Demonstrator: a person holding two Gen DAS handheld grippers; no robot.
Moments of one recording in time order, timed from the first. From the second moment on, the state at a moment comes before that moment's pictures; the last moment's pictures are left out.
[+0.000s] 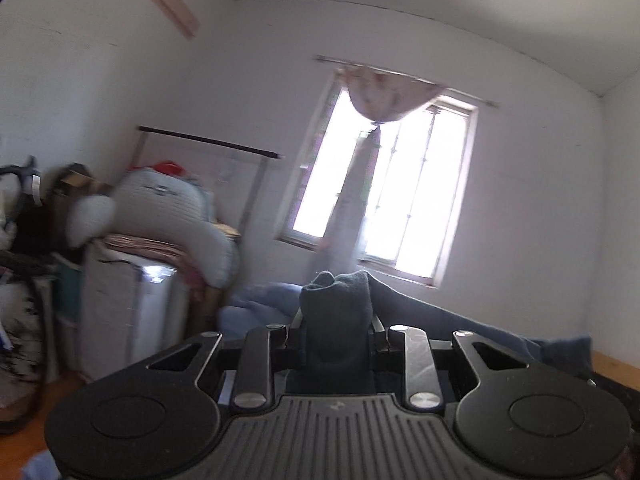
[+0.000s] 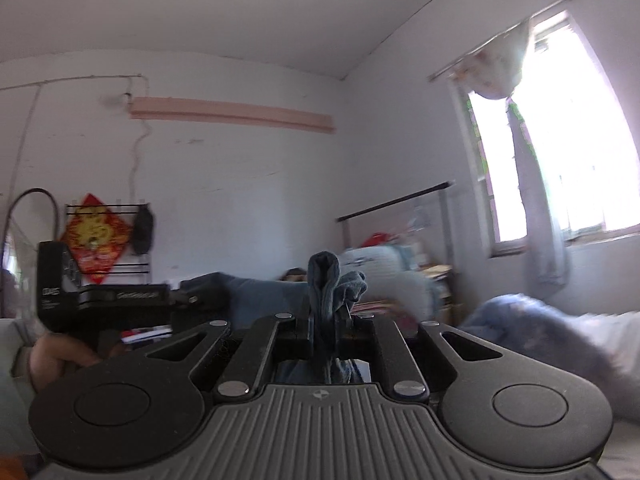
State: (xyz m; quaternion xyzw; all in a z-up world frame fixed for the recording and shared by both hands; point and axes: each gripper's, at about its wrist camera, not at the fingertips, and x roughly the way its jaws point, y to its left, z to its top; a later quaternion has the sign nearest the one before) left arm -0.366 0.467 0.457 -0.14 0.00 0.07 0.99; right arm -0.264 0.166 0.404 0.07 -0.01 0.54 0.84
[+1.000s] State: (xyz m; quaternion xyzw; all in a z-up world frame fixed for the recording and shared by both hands) left arm -0.059 0.634 0.228 -0.06 0.27 0.13 0.95; right arm -0.026 0.393 0.183 0.11 0.23 0.51 0.82
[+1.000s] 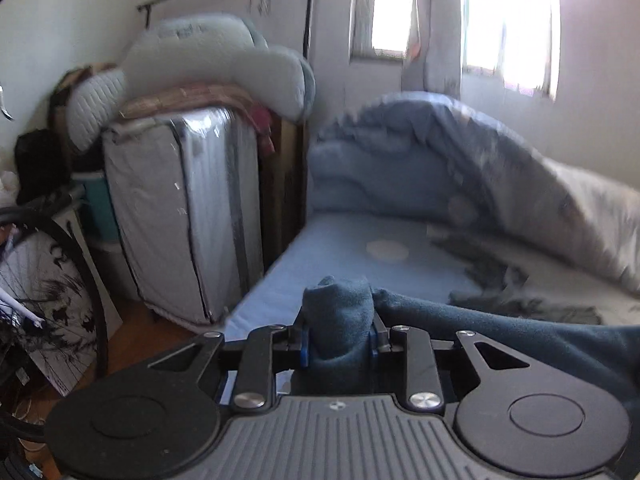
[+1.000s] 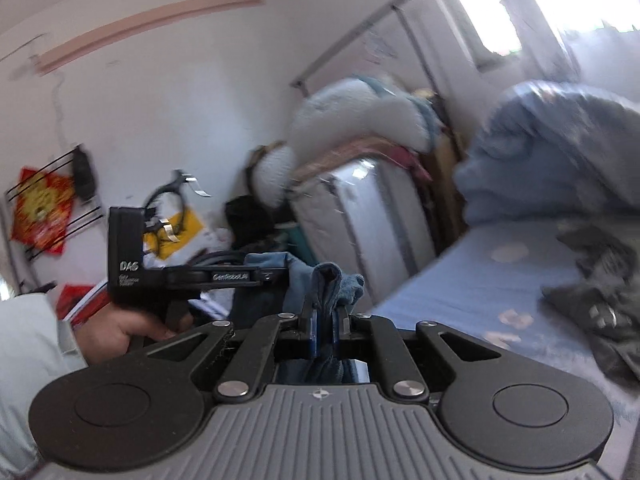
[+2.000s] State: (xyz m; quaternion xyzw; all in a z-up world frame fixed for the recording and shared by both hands) left arm -0.091 0.660 0.210 -0.15 0.23 0.18 0.94; right arm 0.011 0.332 0.129 0.05 0.28 0.35 0.89
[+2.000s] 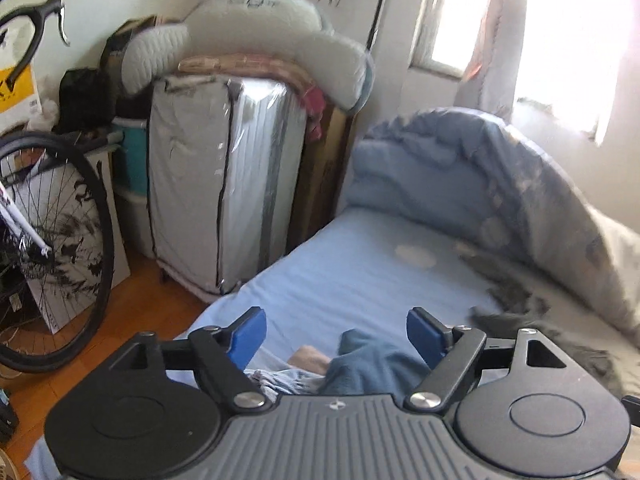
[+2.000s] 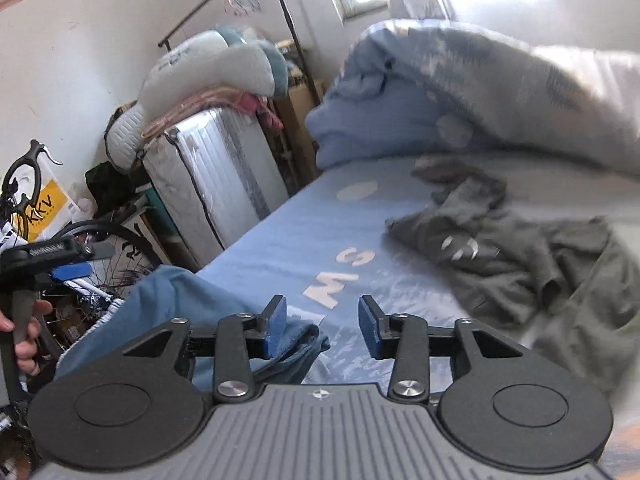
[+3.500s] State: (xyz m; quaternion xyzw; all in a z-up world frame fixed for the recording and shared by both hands) left arm -0.087 0.061 0.250 -0.07 0.20 -0.13 0.97; right arm -0.139 -0.196 0.231 0.07 0.14 0.06 0.99
